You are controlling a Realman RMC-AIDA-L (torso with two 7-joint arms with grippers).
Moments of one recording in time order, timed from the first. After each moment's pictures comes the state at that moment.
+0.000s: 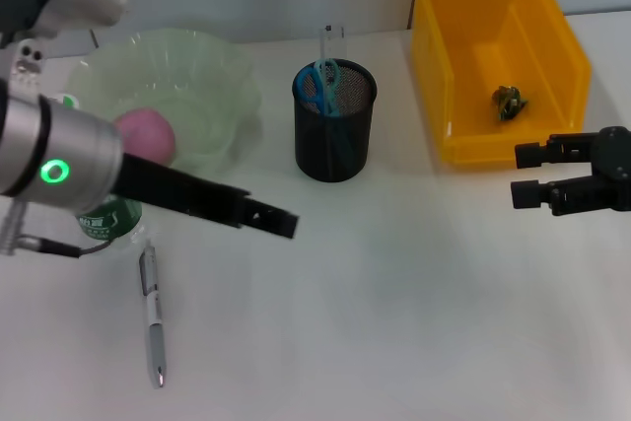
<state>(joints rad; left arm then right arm) -0.52 -2.07 1.39 1.48 2.24 1.57 -2.88 0.54 1.91 -0.47 -0.76 -2.17 -1.90 1.66</state>
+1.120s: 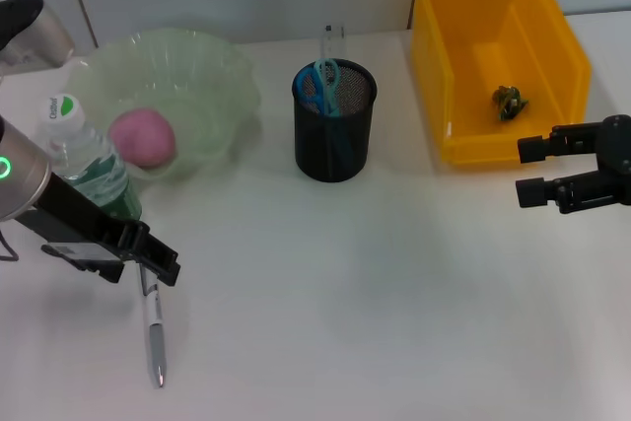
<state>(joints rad) -0.77 -2.08 1.10 1.11 2.68 1.75 -2.88 0.56 1.91 -0.47 -0.82 -2.19 -1.94 1.68</state>
